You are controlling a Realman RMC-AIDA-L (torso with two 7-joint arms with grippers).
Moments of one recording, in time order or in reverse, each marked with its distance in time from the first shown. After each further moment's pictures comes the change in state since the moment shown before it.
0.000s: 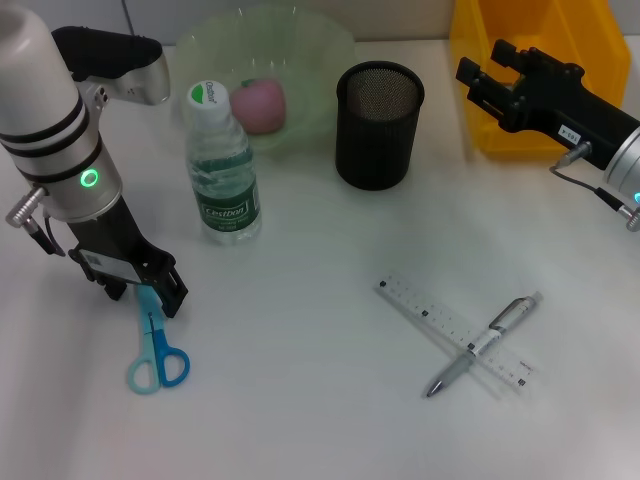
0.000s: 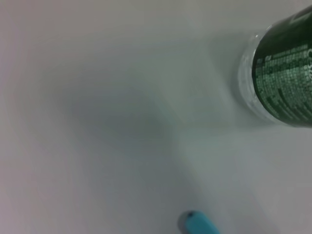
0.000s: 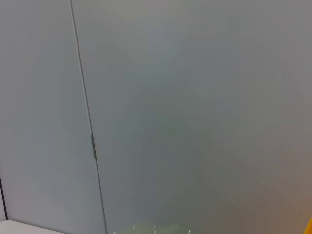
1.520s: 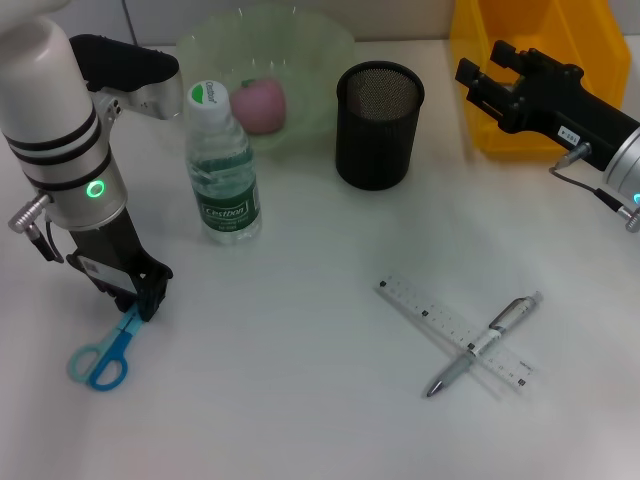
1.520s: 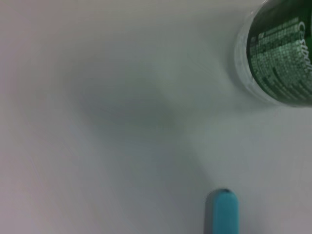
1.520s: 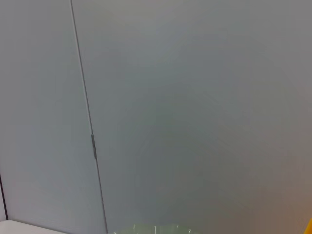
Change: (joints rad) left arm -0.006 -0.009 0.078 -0.003 -0.001 0.009 0.002; right arm -0.001 0.002 0.000 0.000 0.000 0.000 -0.001
